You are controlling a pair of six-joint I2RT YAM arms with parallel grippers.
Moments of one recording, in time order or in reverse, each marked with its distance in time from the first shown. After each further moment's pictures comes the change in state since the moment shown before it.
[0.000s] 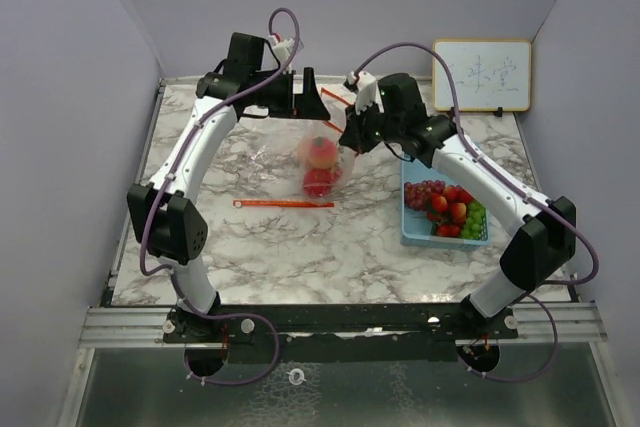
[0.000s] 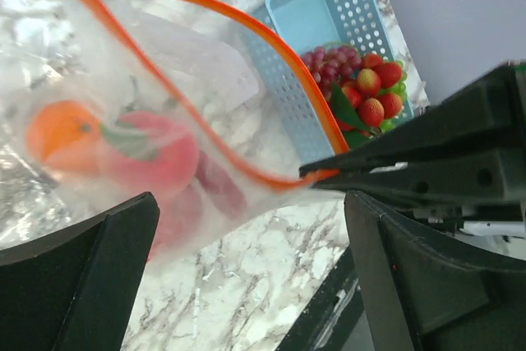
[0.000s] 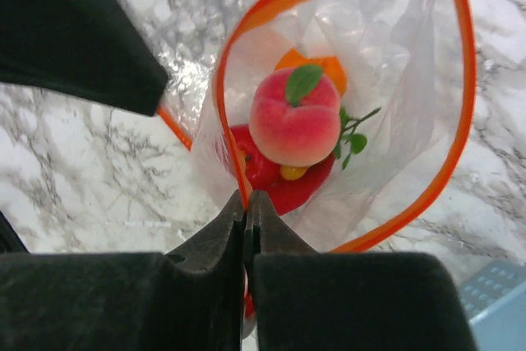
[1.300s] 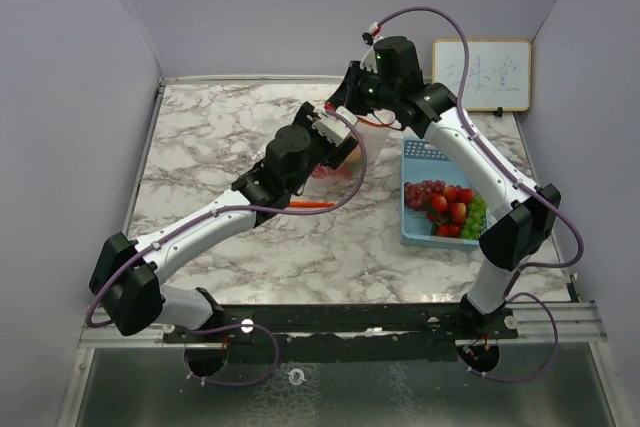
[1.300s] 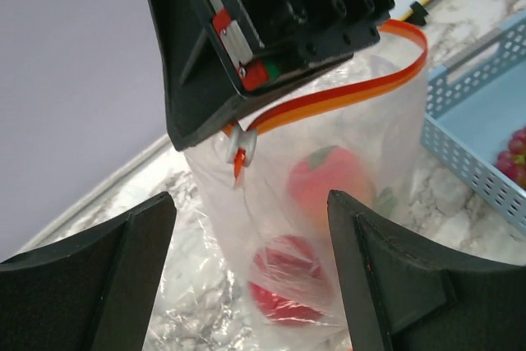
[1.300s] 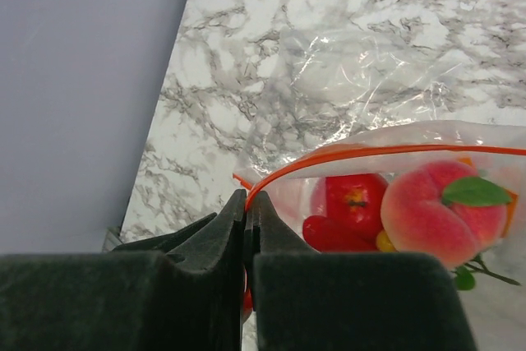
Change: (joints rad) left arm -0.484 -0.481 -0.787 0.903 -0.943 0.553; right arm -0.001 0.154 0.418 -0.129 0.137 0.601
